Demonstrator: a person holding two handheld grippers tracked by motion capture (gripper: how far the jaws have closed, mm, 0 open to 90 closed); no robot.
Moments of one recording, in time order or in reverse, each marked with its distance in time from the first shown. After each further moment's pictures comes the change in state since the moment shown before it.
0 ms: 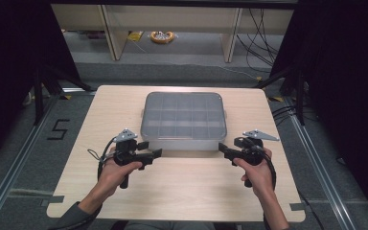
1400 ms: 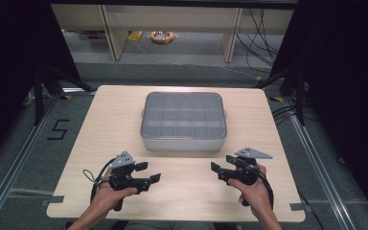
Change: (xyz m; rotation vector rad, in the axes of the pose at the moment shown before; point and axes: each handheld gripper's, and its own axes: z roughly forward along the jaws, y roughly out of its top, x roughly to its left) left arm -0.020 -0.051 -0.024 0.039 -0.077 0.073; right arm 0.030 -0.041 -0.015 0.072 0.094 -0.032
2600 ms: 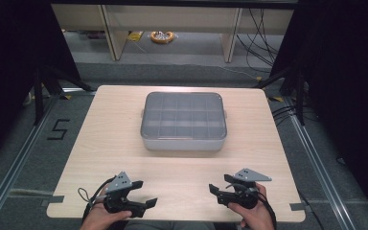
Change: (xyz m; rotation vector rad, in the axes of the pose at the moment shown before) left arm -0.020 -0.044 -0.018 0.061 -0.036 0.056; right arm 0.020 -0.048 -0.019 0.038 0.035 -0.075
